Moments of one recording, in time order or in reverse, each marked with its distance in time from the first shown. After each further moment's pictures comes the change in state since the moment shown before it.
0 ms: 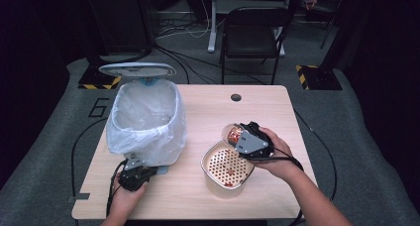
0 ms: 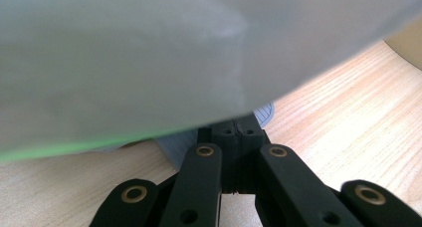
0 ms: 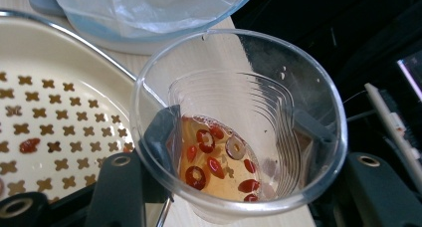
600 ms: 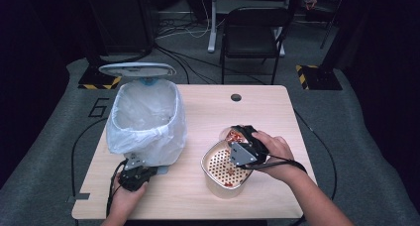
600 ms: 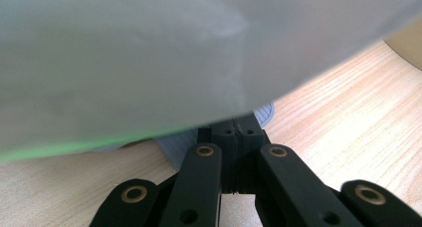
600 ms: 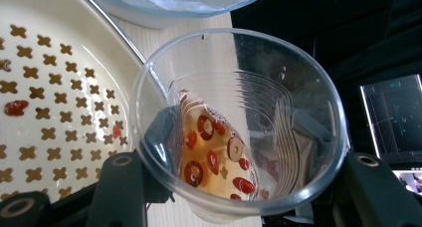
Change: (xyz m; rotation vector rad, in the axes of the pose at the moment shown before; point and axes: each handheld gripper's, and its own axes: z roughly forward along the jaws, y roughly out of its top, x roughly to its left) left arm 0.000 0.000 0.000 0.001 0.000 0.002; right arm 0.017 0.013 -0.001 0.080 -0.074 -0.244
